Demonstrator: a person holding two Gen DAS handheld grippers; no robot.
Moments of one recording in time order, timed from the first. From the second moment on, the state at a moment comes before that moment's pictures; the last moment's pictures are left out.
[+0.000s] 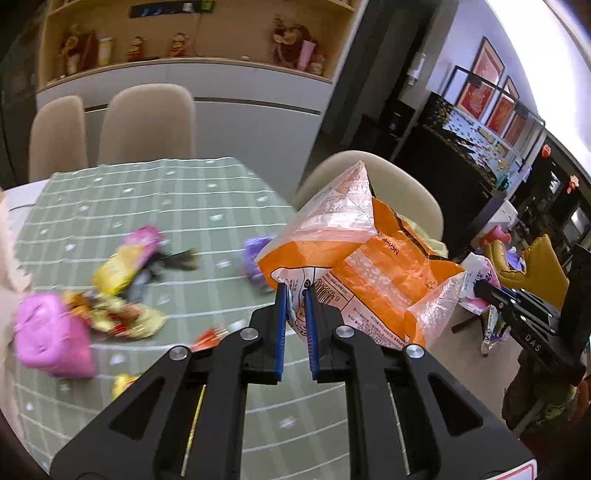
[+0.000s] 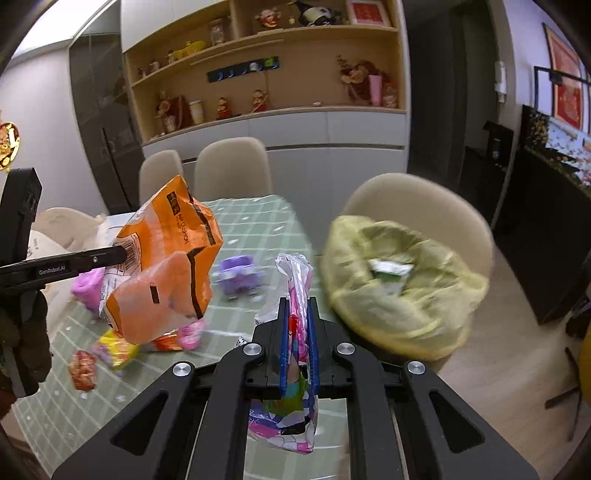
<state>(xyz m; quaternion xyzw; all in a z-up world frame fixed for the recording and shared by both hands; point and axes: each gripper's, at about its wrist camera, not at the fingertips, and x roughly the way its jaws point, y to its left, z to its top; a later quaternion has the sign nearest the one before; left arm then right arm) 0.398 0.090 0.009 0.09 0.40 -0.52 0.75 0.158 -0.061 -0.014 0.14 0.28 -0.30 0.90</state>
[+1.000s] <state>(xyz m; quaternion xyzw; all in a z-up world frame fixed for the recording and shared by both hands) 0.338 -0.207 -0.065 0.12 0.45 -0.52 0.72 0.133 -0.324 -0.038 0.18 0.26 -0.30 0.90</state>
